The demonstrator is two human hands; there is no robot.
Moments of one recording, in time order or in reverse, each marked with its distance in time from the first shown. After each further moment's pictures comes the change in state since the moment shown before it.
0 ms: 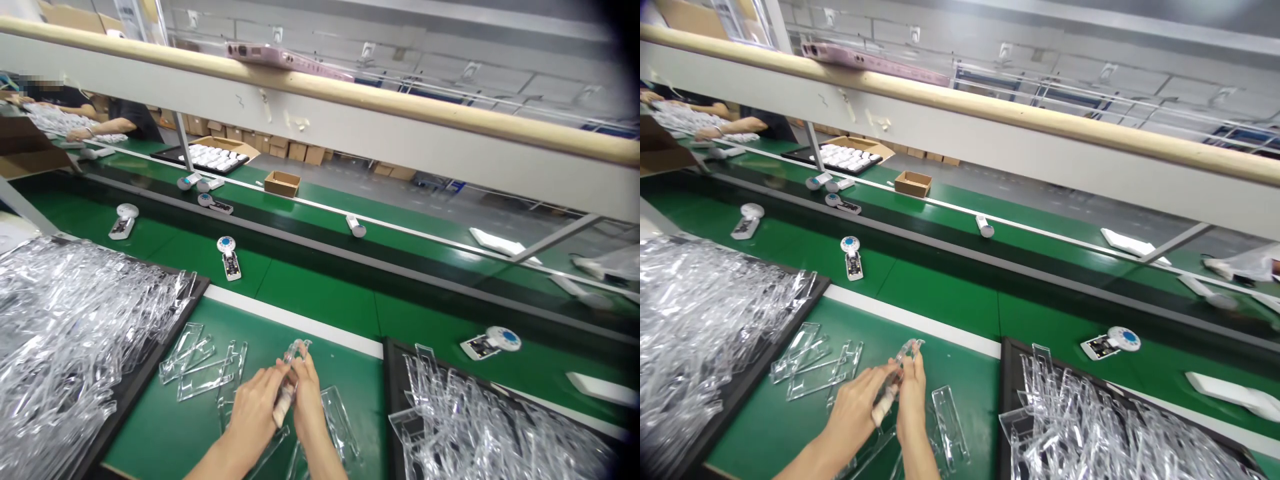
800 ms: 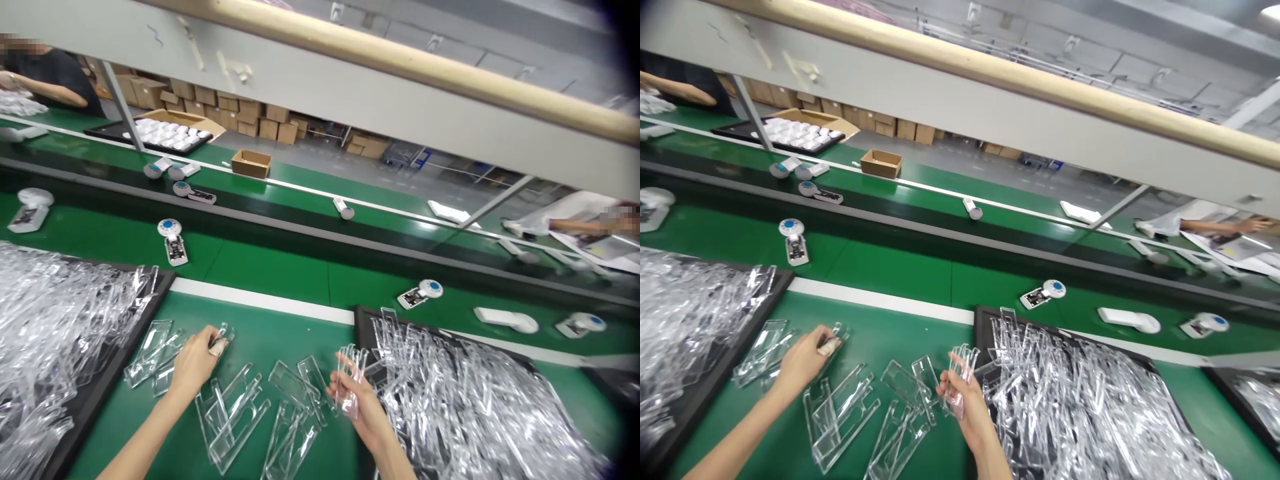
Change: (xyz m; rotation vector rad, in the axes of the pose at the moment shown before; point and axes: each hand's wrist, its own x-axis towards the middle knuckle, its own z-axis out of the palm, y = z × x) left_hand 0.025 -0.074 -0.024 0.104 -0.434 -0.658; right_hand -0.034 -0.045 -0.146 0.136 0.117 0.093
